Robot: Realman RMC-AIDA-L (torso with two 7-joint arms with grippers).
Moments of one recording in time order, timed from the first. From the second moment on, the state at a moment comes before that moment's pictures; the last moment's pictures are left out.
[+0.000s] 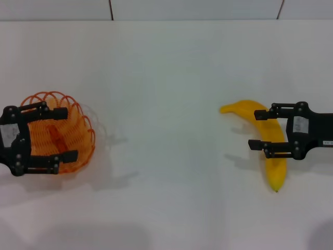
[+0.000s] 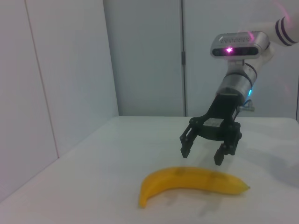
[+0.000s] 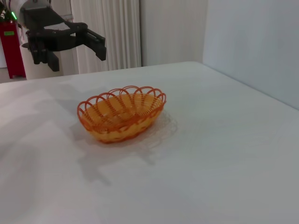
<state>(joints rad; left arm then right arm) -0.40 -1.97 0.66 0.79 1.97 1.85 -1.08 0.50 2.02 -0.45 -0.64 -2.28 -1.66 1.04</state>
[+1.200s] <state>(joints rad) -0.52 -1.97 0.38 0.91 2.03 1.65 -1.50 0.51 2.02 -0.45 -0.63 -2.28 -1.66 1.03</state>
